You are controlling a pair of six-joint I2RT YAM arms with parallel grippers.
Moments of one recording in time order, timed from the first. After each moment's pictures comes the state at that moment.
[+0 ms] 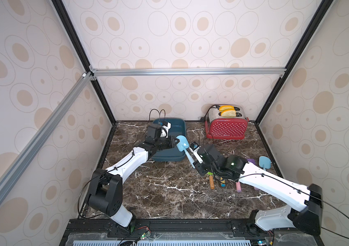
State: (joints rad) left arm -0.36 1.61 1.23 -0.20 0.48 -0.47; right arm 1.03 1.28 1.20 -0.70 0.34 0.07
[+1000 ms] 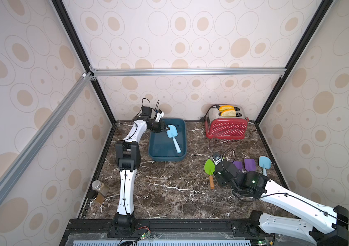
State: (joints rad) left arm -0.09 2.45 2.26 -0.78 0.80 -0.13; right arm 1.02 1.01 0.88 -0.80 0.58 0.17
